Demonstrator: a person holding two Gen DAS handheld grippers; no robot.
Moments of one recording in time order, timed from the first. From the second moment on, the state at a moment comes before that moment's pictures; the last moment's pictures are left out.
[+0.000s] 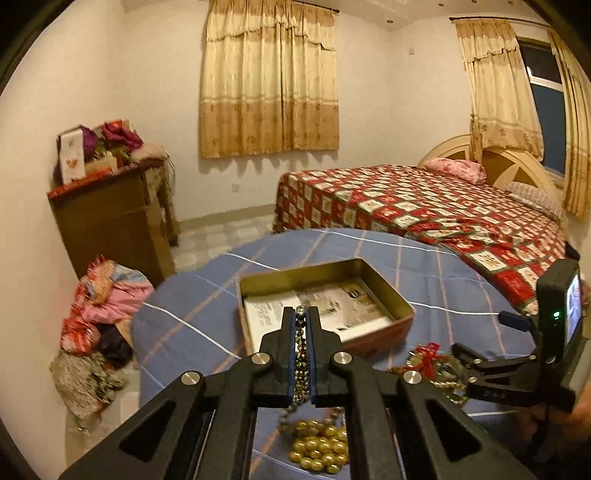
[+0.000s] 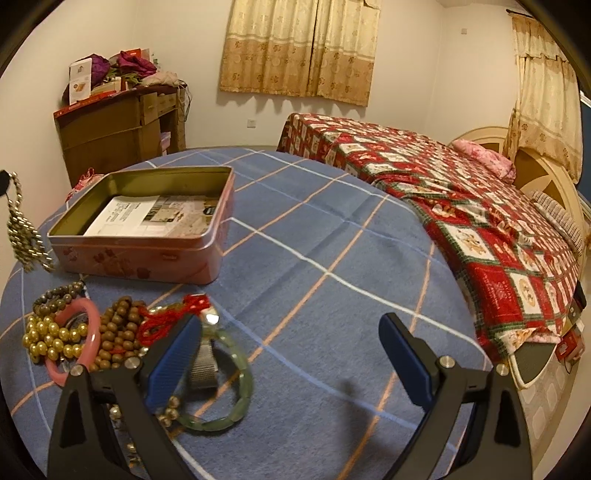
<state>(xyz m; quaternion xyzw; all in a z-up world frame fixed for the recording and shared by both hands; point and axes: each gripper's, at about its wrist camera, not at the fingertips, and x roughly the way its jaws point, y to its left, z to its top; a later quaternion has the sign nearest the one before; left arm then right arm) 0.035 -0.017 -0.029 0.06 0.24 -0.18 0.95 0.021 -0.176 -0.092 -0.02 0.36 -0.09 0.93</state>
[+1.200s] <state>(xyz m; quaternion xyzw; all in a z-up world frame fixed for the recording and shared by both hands) 0.055 0.016 -0.060 0.04 0.28 -0.15 0.95 0.032 -0.144 -0.084 -0.03 0.36 0.04 0.93</state>
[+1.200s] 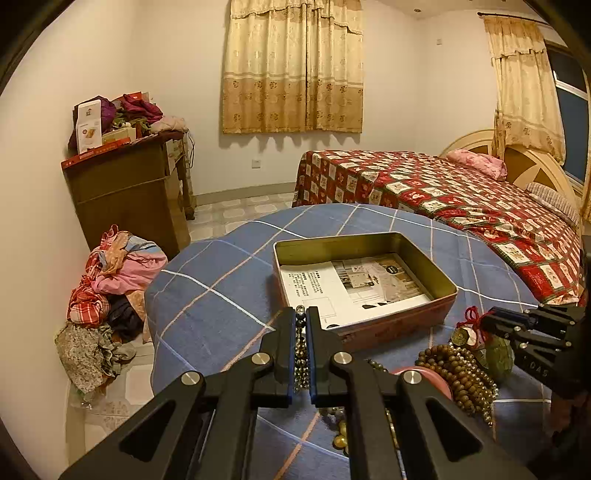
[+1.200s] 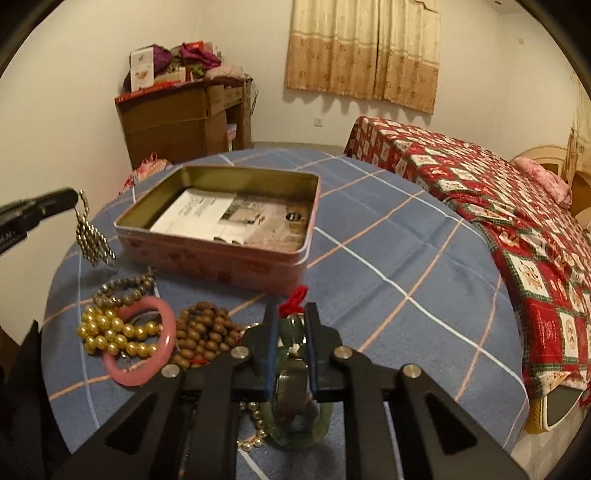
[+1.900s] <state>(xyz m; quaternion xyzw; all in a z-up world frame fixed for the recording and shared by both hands) 0.050 0.011 -0.046 0.04 0.27 -0.16 0.95 0.024 -0.166 -0.044 0.02 0.31 0.05 0.95</state>
